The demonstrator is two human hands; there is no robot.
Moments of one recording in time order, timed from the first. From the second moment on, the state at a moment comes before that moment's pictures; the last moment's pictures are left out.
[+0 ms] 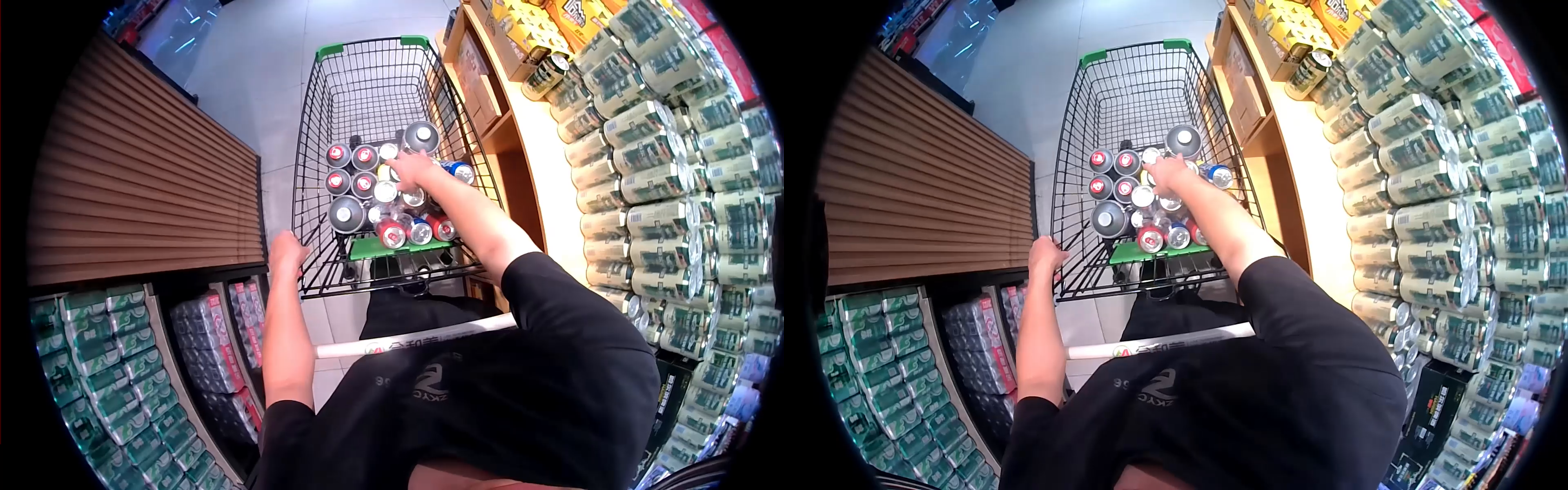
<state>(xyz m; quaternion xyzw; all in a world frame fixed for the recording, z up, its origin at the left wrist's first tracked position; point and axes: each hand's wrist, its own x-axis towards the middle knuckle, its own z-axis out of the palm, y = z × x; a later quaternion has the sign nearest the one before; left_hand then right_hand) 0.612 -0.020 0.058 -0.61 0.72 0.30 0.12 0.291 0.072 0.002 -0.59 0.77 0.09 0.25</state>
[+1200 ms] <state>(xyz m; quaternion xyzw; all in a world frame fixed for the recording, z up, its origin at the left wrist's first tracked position) 0.452 0.041 0.170 -0.06 0.68 0.69 -0.22 0.226 0.118 0.260 -0.64 0.52 -0.39 0.42</state>
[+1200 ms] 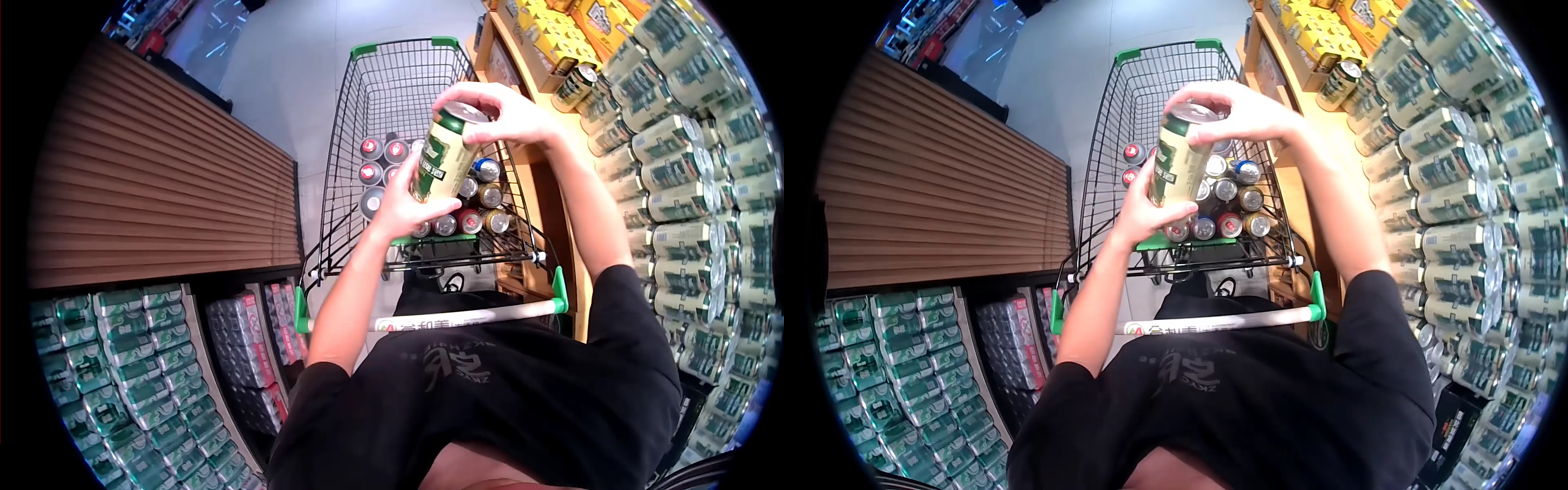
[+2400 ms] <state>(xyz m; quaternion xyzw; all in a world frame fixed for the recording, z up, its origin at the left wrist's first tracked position) 0.421 0.124 0.131 -0.05 0.08 0.99 0.04 0.266 0.208 0.130 -0.04 0.41 -0.81 0.42</state>
